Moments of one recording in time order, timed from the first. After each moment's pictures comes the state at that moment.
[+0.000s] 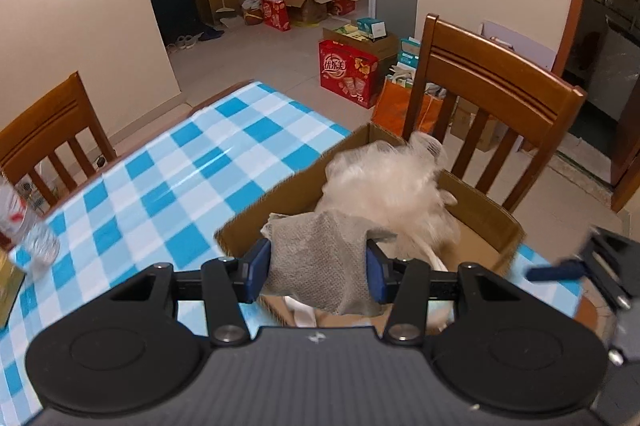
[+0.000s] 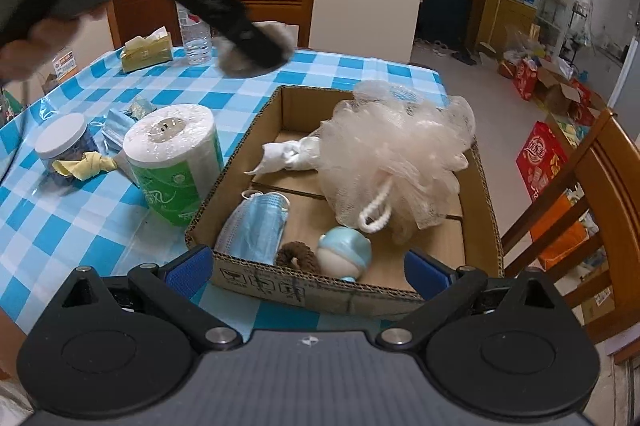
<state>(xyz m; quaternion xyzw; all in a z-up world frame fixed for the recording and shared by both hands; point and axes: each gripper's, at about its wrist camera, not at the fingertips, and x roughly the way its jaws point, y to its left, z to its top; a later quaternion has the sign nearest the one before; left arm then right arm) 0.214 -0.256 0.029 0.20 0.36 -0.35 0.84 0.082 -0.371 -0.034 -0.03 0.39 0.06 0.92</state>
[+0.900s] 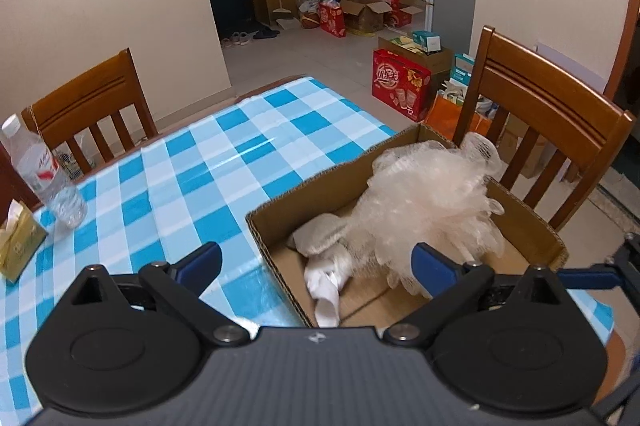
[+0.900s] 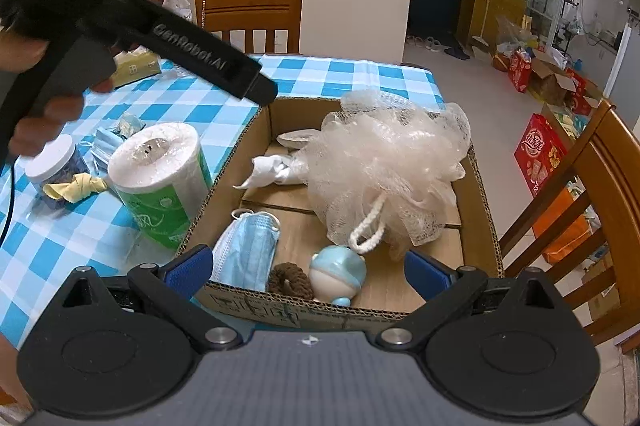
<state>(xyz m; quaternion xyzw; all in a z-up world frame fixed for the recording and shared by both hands) 0.205 -0.241 0.009 0.16 0.36 -0.28 0.88 0.103 -0.375 -0.034 -0.01 0.39 0.05 0.92</state>
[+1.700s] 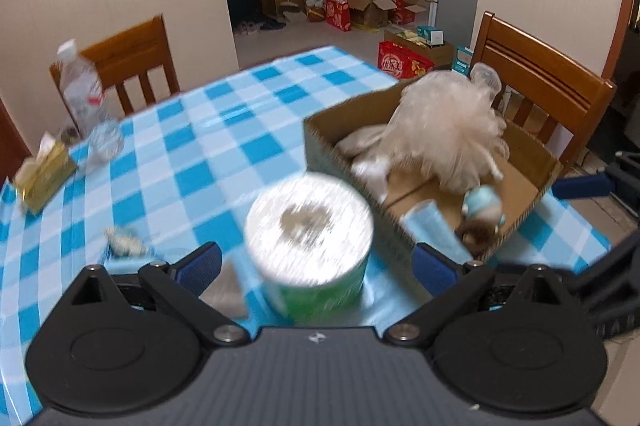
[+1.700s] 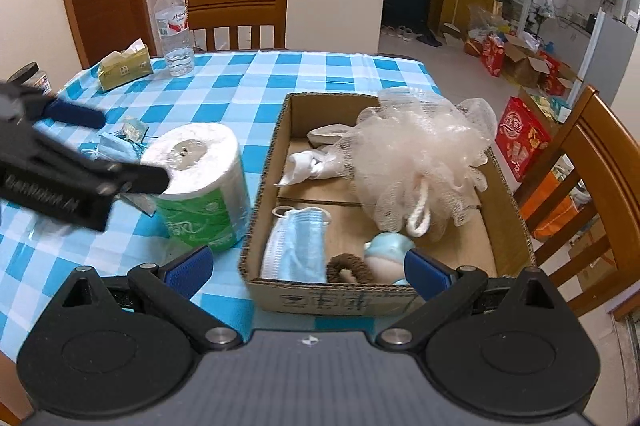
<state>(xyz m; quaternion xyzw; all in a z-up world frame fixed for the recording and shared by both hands) 0.152 -0.114 -0.016 0.14 0.37 -0.28 0.87 0.094 -0.303 -0.026 0.00 0.40 -0.01 0.91</state>
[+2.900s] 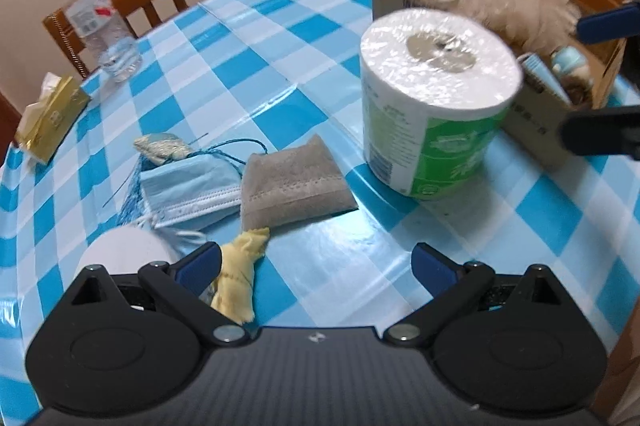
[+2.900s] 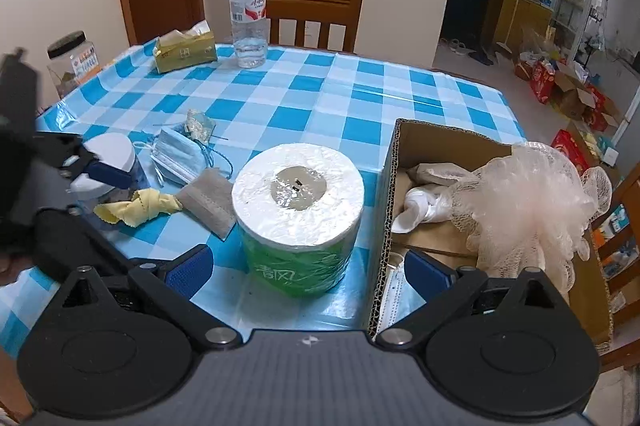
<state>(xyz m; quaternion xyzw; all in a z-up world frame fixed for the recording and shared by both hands) 0.201 -0.060 -0.096 0.24 0.45 -0.26 0.82 0.146 -0.224 -0.034 -0.04 0.41 0.07 0.91</state>
